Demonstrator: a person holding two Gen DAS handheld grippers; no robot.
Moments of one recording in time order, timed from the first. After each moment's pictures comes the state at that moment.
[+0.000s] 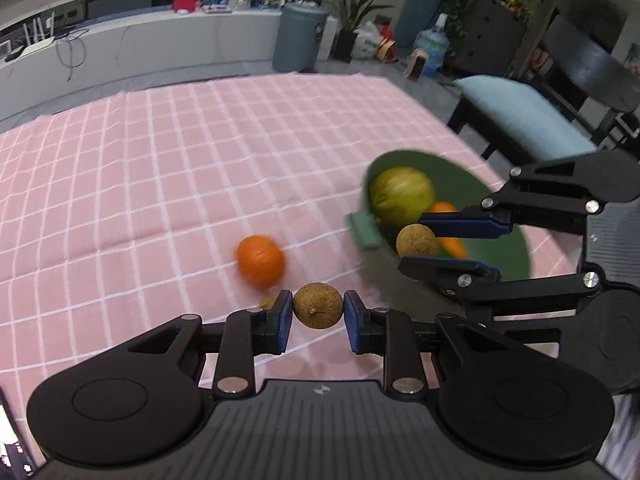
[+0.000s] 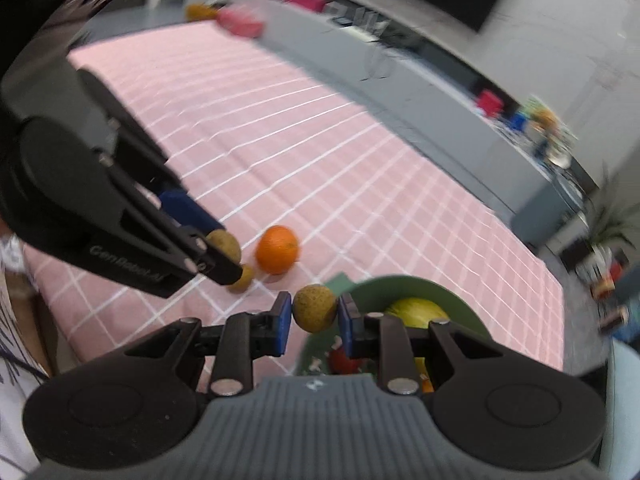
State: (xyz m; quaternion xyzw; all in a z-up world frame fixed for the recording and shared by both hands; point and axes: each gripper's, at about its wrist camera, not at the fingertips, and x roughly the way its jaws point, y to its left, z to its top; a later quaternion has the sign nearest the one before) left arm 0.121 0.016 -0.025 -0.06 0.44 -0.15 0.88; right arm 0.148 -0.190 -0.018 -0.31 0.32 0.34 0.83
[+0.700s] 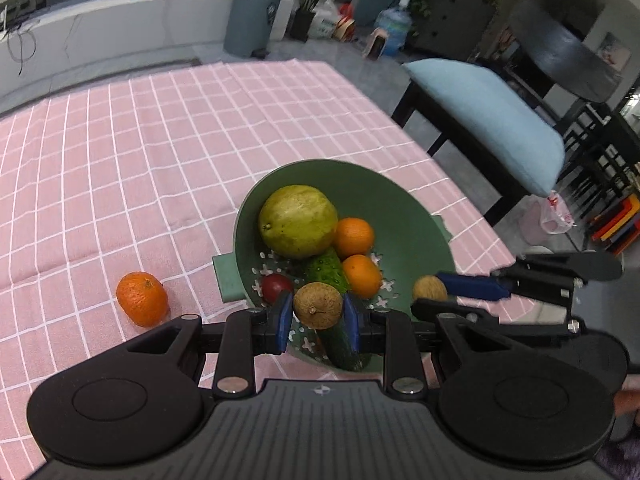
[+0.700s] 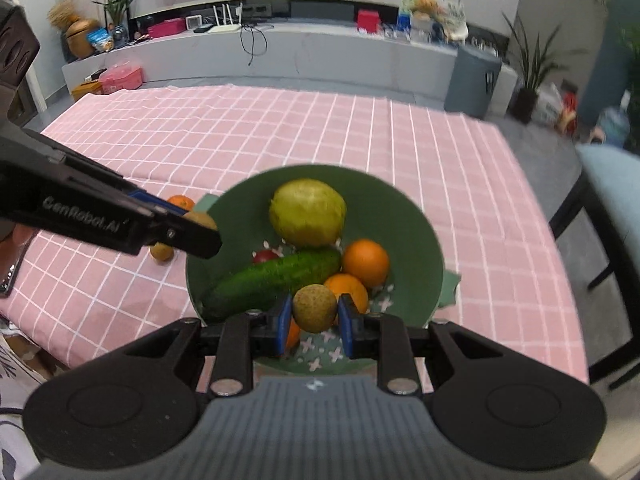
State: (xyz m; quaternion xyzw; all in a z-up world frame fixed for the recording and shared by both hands) left arm 0.171 -0.058 -0.017 -0.07 0.48 -0.19 0.85; right arm 0.163 -0.305 -0.033 -0.11 0.42 0.23 0.87
